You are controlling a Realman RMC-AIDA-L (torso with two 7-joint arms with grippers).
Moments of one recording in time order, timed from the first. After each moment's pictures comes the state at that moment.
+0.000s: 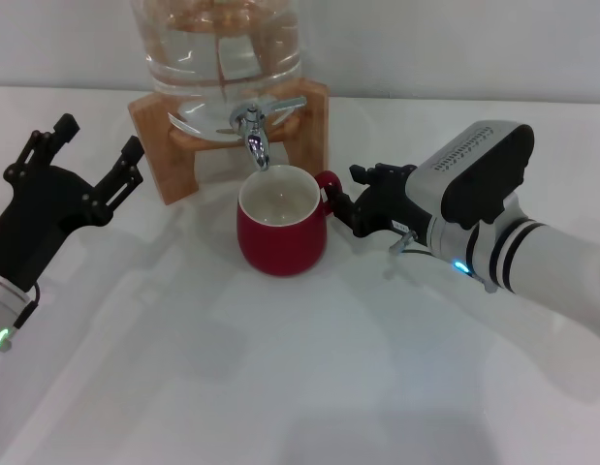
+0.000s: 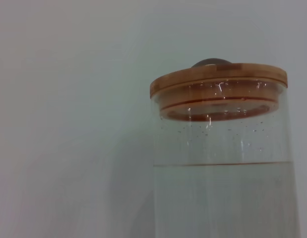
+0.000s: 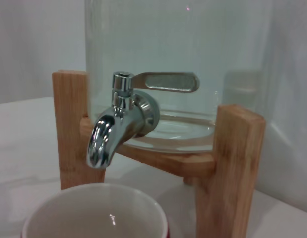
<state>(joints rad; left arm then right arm) -0.27 -2.09 1.36 0.32 -2.68 -1.28 2.70 0.77 2.02 0.62 0.56 -2.42 -0.39 0.17</state>
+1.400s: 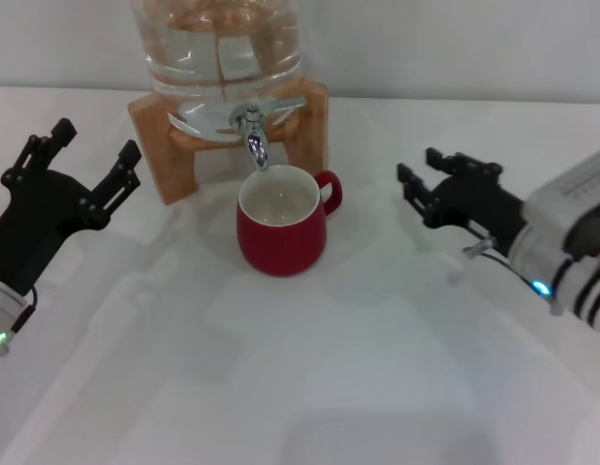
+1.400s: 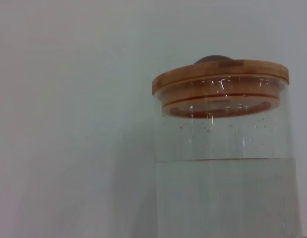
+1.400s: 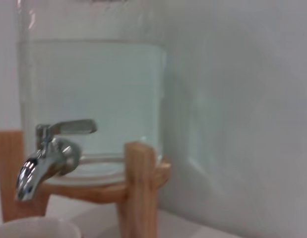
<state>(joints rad) -0.27 -2.09 1.36 0.31 -2.68 -1.29 2.70 0.55 1.98 0.71 0.58 -2.47 -0.66 0.16</state>
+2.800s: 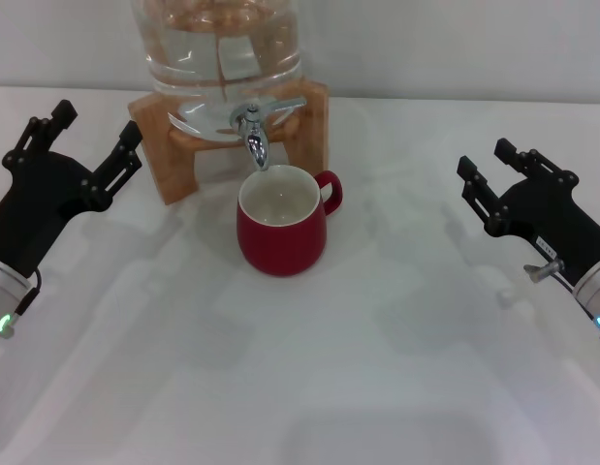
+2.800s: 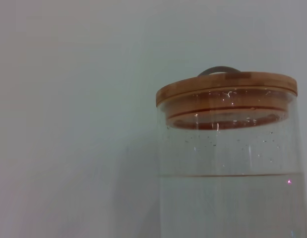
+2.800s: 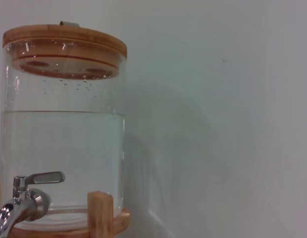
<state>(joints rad) -0.30 -2.09 1.36 0.31 -2.70 -1.28 2.70 0.44 2.01 0.70 0.41 -2.47 -1.05 0.15</state>
